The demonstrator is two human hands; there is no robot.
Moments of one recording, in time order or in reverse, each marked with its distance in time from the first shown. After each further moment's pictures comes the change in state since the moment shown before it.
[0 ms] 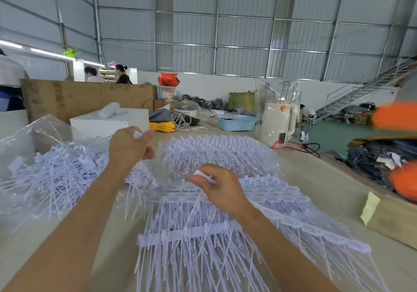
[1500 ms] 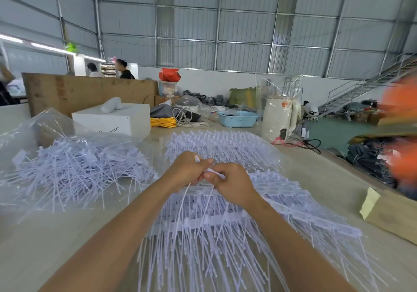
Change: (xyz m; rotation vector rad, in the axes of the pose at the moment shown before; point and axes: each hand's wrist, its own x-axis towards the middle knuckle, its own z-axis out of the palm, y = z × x) left_hand -0.054 0.005 0.082 -0.012 -0.561 -0.026; right_hand 0.001 0.018 -0.013 -0.181 -0.070 0.129
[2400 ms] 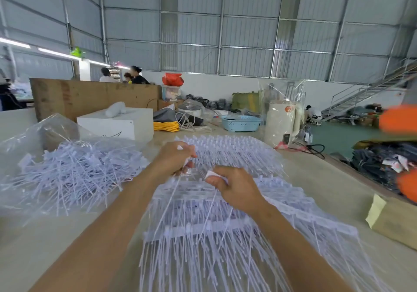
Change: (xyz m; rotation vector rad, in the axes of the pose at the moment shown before) left_hand 0.009 0.008 -0.039 -0.108 0.139 -0.097; right_hand -0.004 -0.009 -0.011 -0.092 -0.015 -0.159
